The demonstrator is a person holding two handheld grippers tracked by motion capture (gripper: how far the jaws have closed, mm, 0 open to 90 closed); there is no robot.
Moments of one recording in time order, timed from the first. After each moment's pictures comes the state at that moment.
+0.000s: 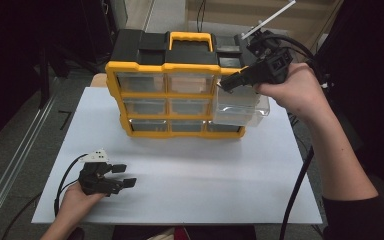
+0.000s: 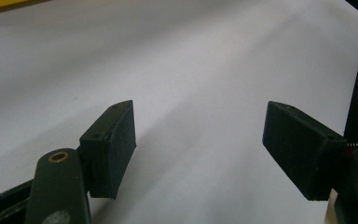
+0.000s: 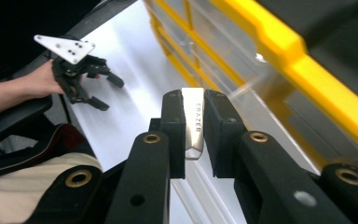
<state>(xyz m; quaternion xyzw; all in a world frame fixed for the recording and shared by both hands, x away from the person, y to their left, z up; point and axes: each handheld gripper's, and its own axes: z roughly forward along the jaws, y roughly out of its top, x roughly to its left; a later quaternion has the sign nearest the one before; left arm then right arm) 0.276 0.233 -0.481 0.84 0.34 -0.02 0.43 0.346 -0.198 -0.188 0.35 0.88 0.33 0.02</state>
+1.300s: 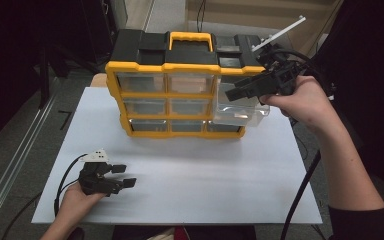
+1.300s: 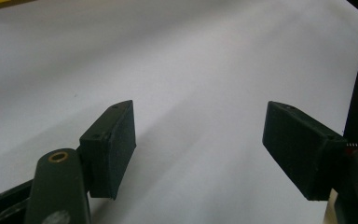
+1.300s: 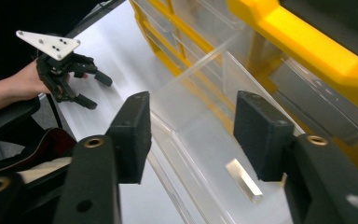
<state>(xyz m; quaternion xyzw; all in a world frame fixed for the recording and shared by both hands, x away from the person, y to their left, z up) 0.277 0.234 -0.481 0.84 0.35 -0.02 0.42 0.338 -0.217 -0.210 0.37 0.86 0.34 0.02</state>
